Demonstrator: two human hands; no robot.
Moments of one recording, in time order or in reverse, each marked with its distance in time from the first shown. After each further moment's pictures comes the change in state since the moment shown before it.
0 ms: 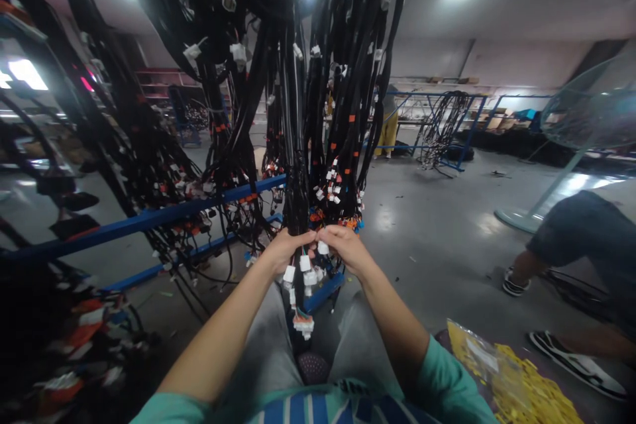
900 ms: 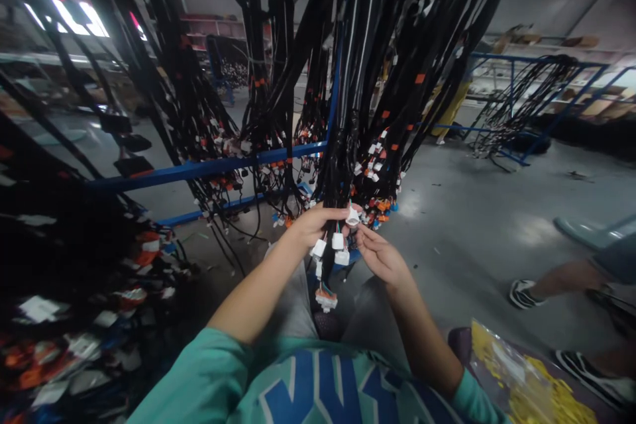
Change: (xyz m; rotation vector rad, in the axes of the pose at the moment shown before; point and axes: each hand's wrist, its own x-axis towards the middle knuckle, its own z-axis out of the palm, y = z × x) left_hand 0.002 -0.013 -0.020 -0.212 -0.303 -0.072; right_hand -0.016 0.090 -0.019 0.719 0.213 0.303
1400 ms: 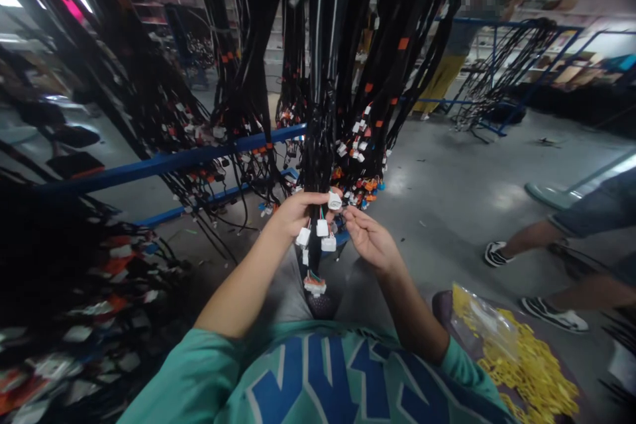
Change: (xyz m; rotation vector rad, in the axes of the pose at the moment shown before) left_hand 0.004 0.002 -0.002 -0.121 -0.028 -0.056; right_hand -0.020 -0.011 0.020 0.100 0.008 0.010
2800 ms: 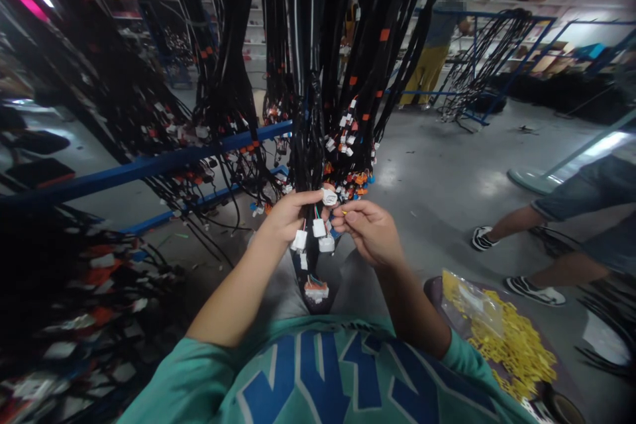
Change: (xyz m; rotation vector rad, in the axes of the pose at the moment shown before) left_hand -0.006 -0.005 0.023 -0.069 0.089 -0.025; right_hand -0.045 -0.013 0.057 -0.389 -0.095 -0.367
